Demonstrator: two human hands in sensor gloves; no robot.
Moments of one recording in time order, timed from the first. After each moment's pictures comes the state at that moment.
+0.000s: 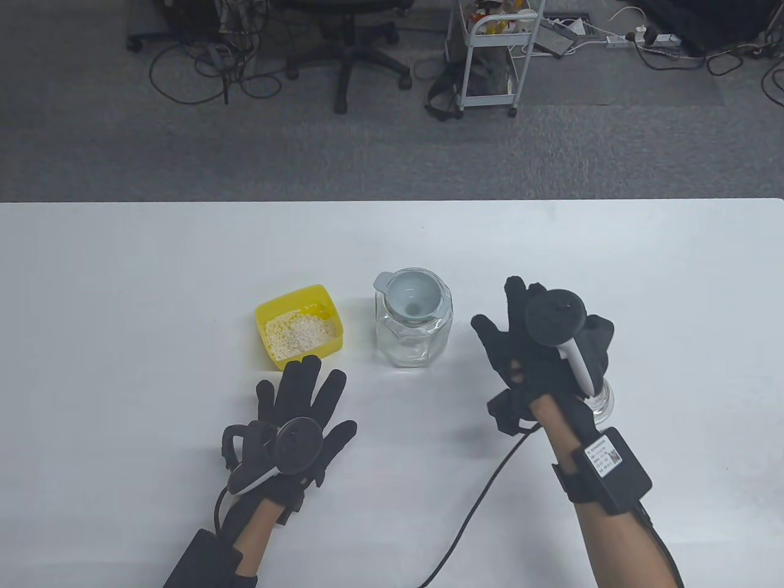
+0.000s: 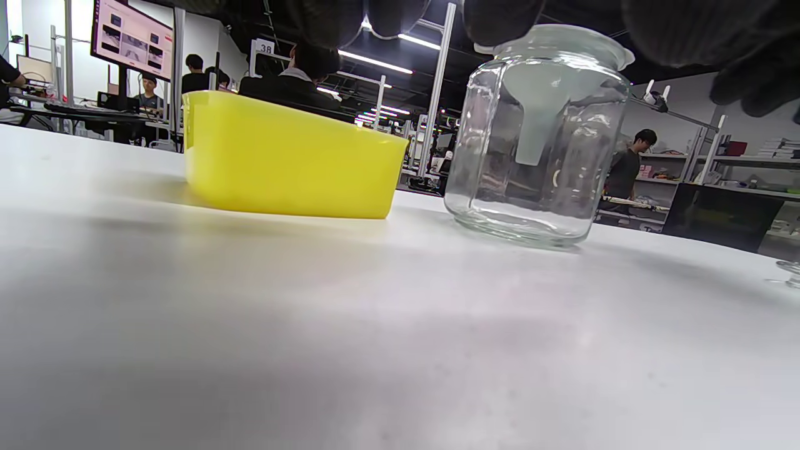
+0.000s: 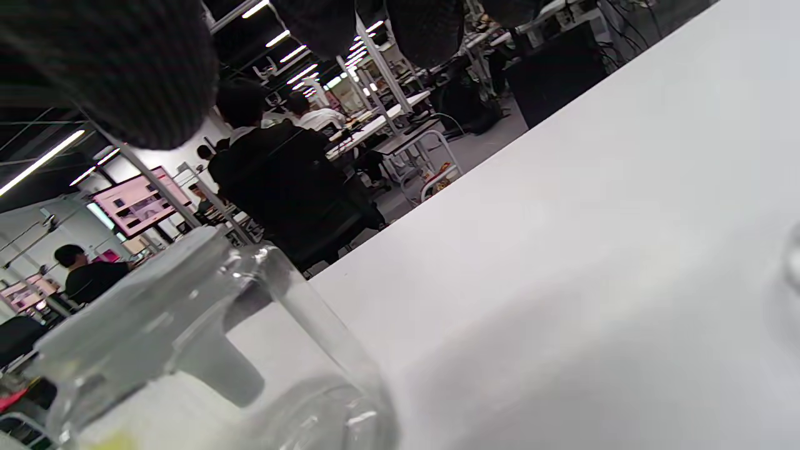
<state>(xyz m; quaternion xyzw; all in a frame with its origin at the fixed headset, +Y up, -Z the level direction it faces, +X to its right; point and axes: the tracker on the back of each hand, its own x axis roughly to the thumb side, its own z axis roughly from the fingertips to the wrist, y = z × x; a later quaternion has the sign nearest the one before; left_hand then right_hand) -0.173 -0.740 -0.188 0.01 -0.14 0.10 0.98 0.195 -0.656 -0.266 -0.09 0.03 0.96 0.25</state>
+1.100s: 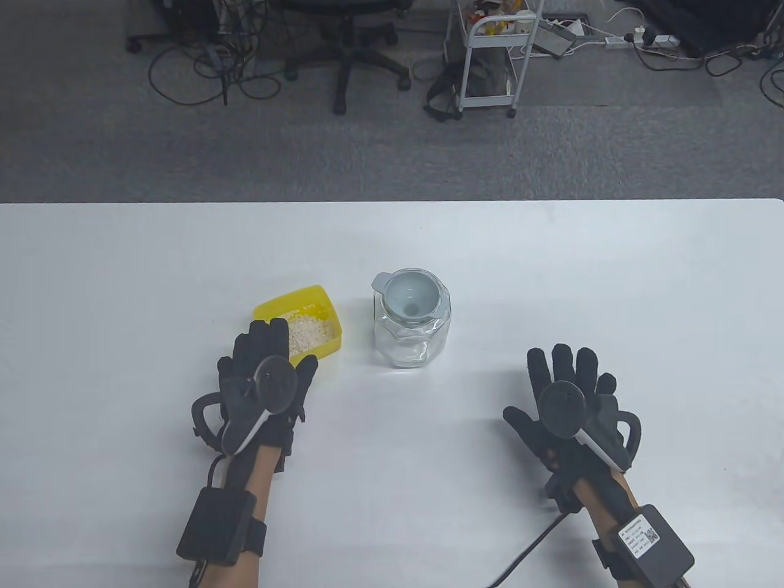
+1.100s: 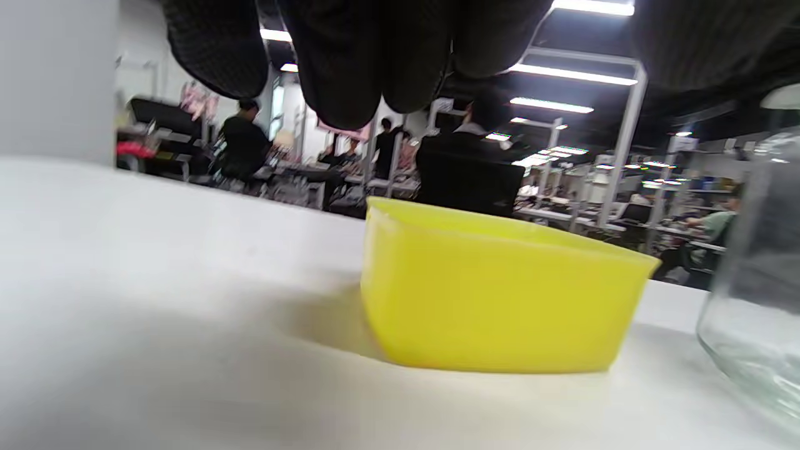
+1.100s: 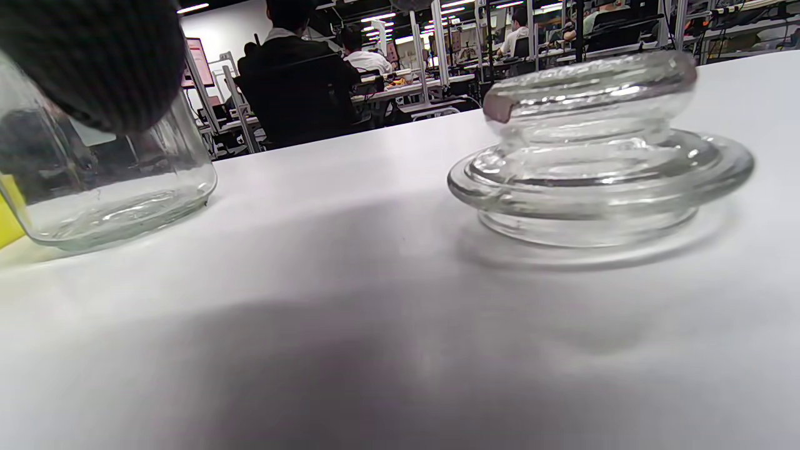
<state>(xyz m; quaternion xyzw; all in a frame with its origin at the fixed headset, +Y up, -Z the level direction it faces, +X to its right) -0.215 -0.708 -0.254 0.03 0.12 0.10 0.99 0.225 -0.733 -0.215 -0.02 0.06 1.00 0.08</state>
